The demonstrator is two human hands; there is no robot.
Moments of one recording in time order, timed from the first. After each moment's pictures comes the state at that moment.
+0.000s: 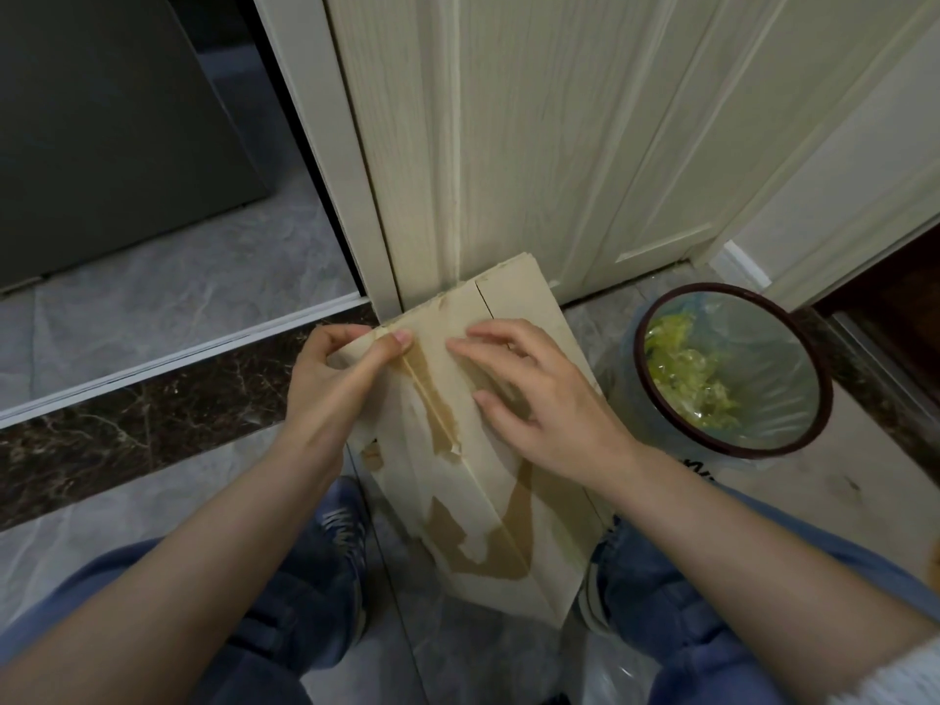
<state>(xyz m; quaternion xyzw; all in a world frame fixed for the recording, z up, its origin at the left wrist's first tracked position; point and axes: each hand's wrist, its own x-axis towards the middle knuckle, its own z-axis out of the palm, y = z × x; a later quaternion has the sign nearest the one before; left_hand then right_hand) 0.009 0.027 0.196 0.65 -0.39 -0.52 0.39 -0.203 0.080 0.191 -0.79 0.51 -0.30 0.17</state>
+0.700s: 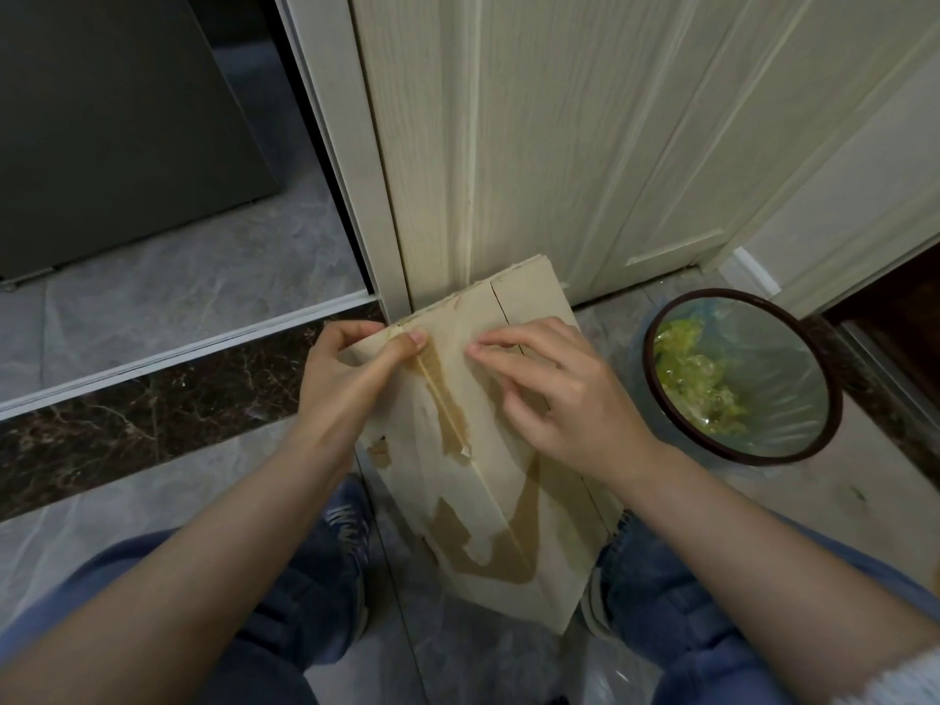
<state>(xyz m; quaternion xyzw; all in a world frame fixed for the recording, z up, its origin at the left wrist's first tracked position) 0.008 0.029 0.200 0.65 -0.40 -0.51 0.39 -0.208 0.075 0.195 -0.81 0.47 -0.34 0.06</state>
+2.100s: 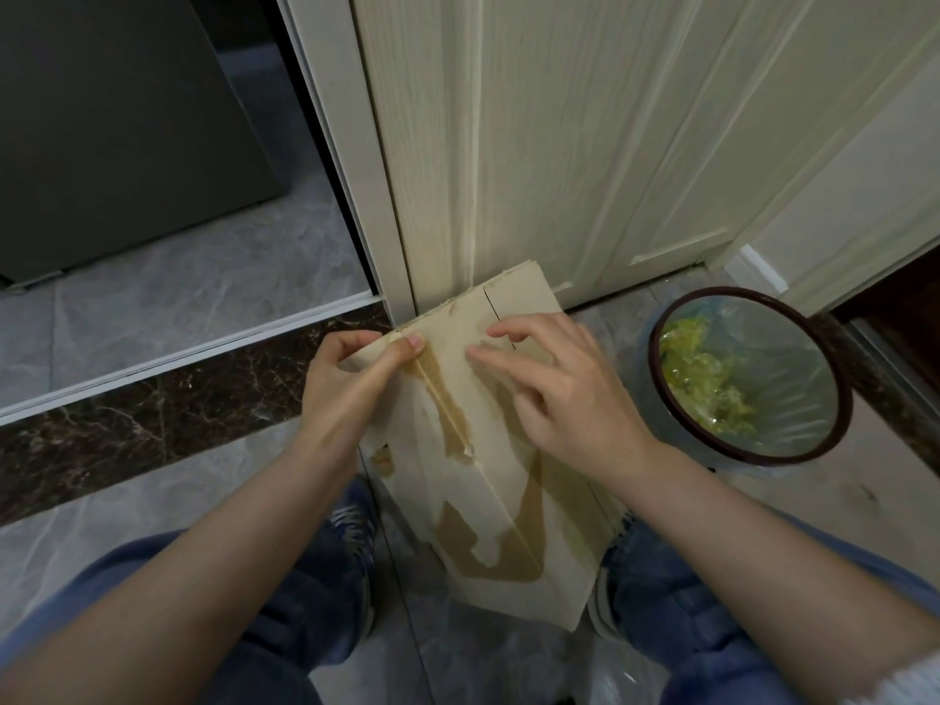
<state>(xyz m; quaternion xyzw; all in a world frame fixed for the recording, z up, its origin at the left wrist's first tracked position) 0.010 0.030 0.194 0.67 -0.37 -0.52 0.38 -0.207 0.076 0.194 -0.81 0.51 -0.27 0.06</state>
